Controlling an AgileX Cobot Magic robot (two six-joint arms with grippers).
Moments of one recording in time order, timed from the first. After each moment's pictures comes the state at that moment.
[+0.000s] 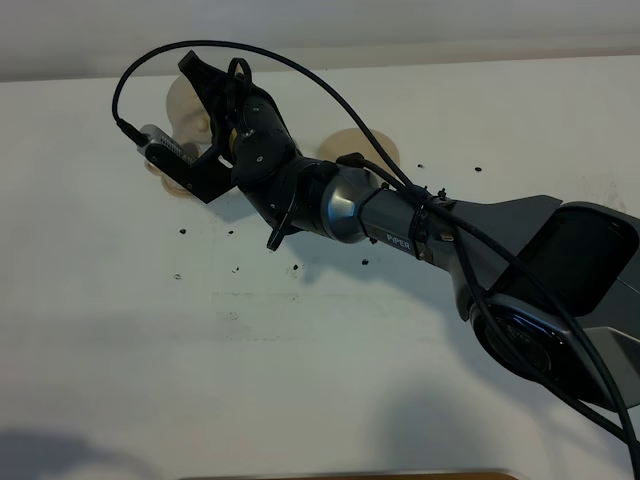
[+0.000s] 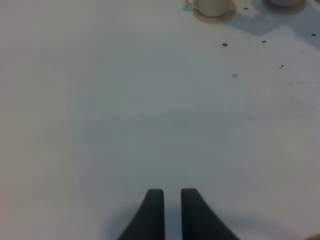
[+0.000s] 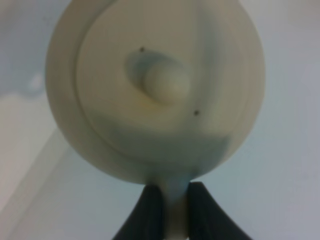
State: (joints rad) left arm -0.10 -0.01 -0.46 0.03 1.06 -0.03; right arm 0.81 2.49 -1.99 -1.73 0.51 -0.17
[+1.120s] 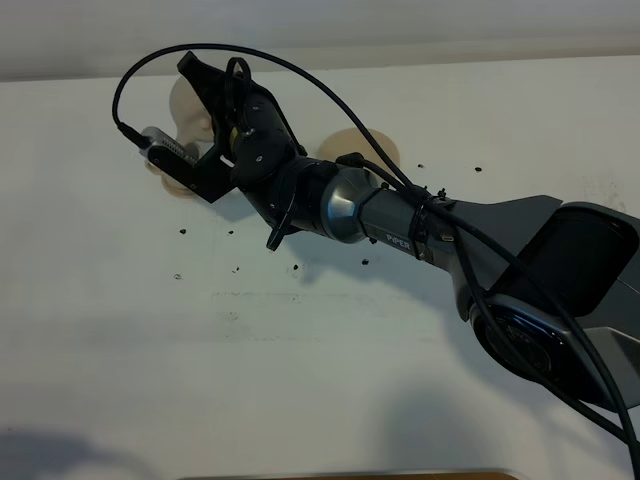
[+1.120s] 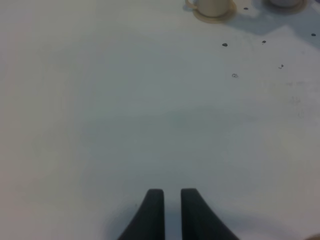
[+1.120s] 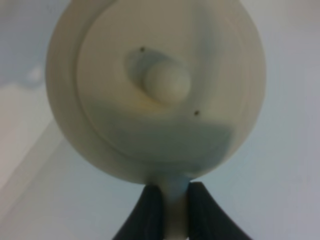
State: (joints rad) left arm -0.10 -0.01 -0.46 0.03 1.06 -0.03; right arm 0.81 2.49 -1.99 -1.73 0.53 -0.21
